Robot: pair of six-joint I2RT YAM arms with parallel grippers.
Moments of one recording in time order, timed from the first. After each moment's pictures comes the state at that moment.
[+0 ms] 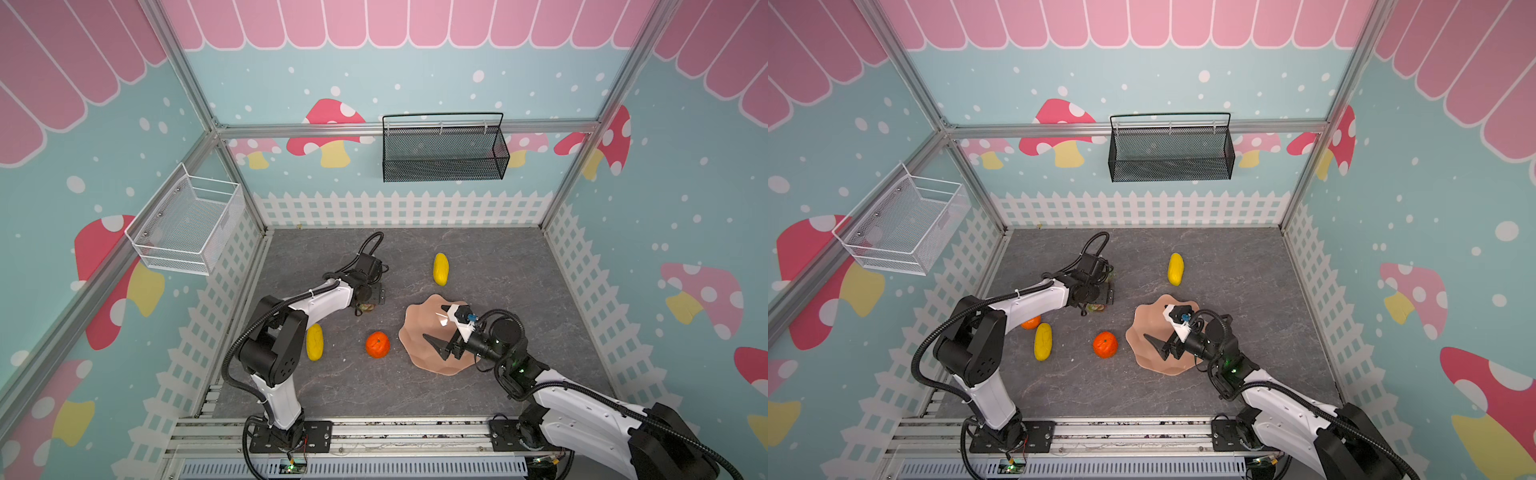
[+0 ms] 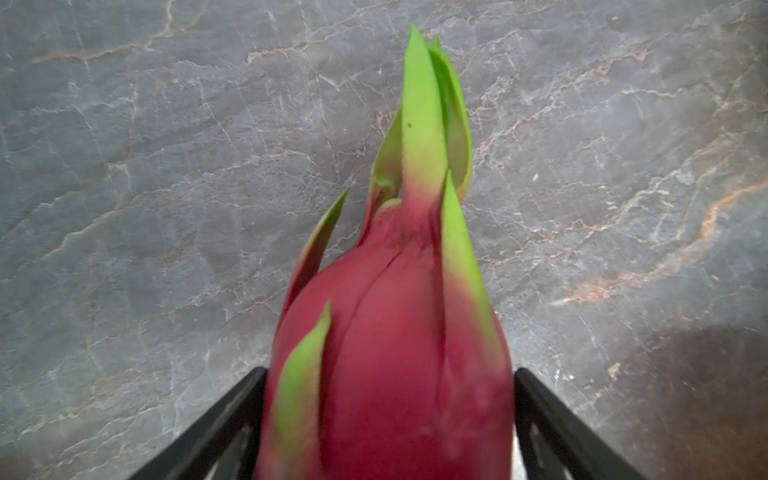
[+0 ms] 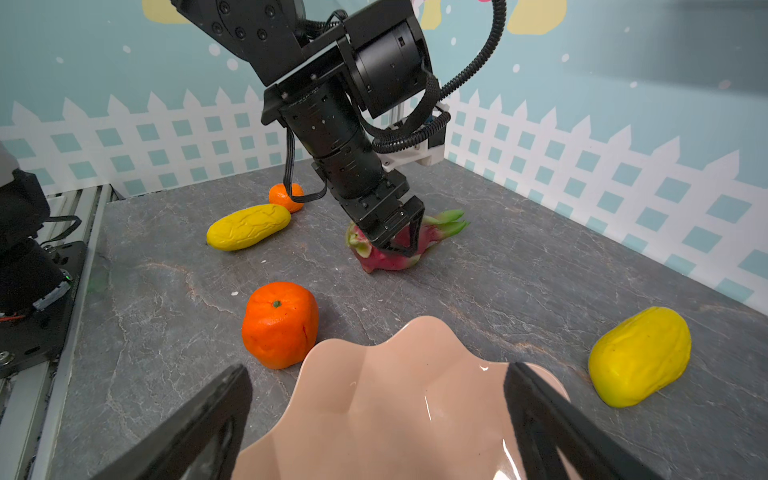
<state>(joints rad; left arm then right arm) -0.47 1.80 1.18 -0.43 -0.18 -0.38 0.64 0.97 0.26 0.56 -0.33 -0.09</state>
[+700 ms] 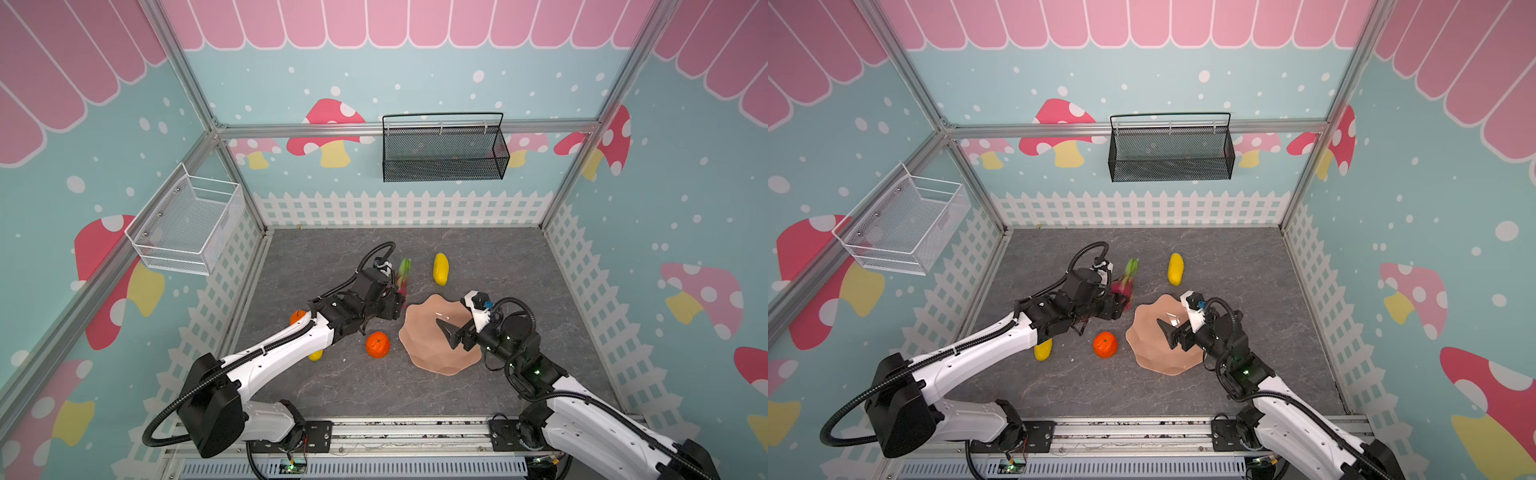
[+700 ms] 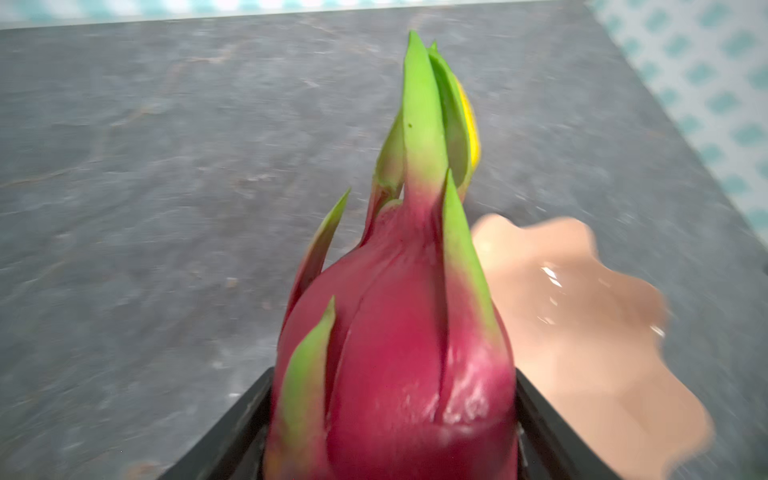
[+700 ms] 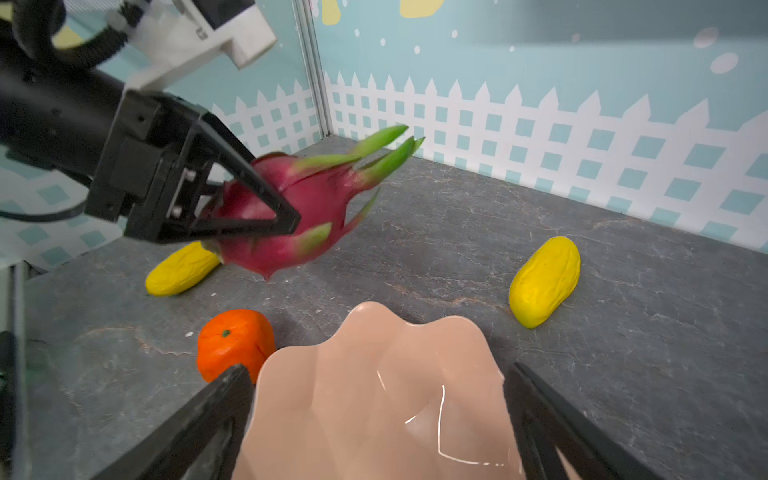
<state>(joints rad) -0.77 1.34 1.01 -0.39 -0.12 -0.39 0.58 0.70 0.34 0.19 -0.17 0.10</state>
